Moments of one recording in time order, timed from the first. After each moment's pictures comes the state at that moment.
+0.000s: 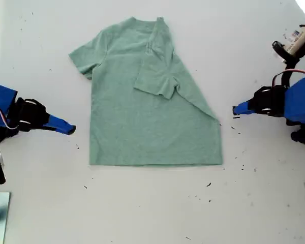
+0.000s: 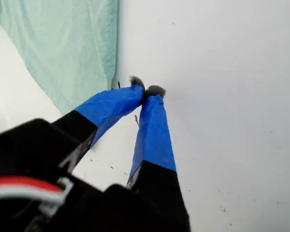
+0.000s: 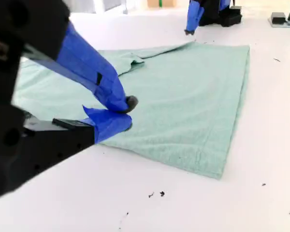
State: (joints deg) arm 0 2.5 206.0 182.4 60.6 -7.4; arm 1 15.3 199.9 175.4 76.0 -7.1
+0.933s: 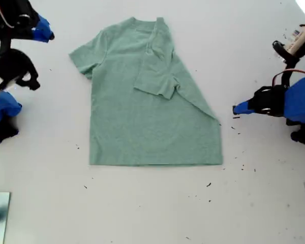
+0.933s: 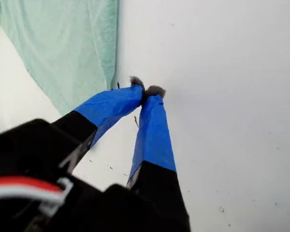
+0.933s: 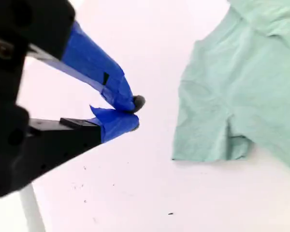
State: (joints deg) arm 0 -50.4 131.7 107.5 88.3 22.9; arm 1 15.6 199.9 175.4 76.0 -7.6
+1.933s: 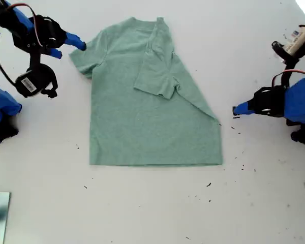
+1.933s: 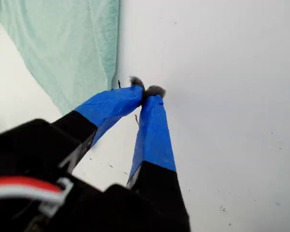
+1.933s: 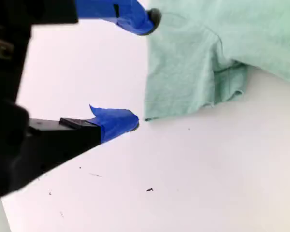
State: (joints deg) arm 0 -54.1 120.8 128.7 65.4 31.8; arm 1 14.9 199.9 175.4 76.0 -7.6
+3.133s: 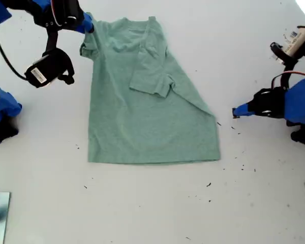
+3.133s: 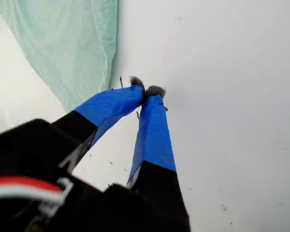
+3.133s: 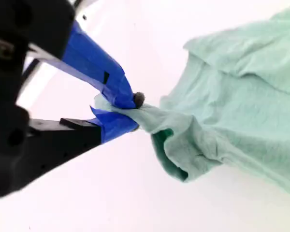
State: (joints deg) arm 0 -46.6 109.2 101.1 65.0 35.4; arm 1 13.6 199.9 175.4 76.0 -7.6
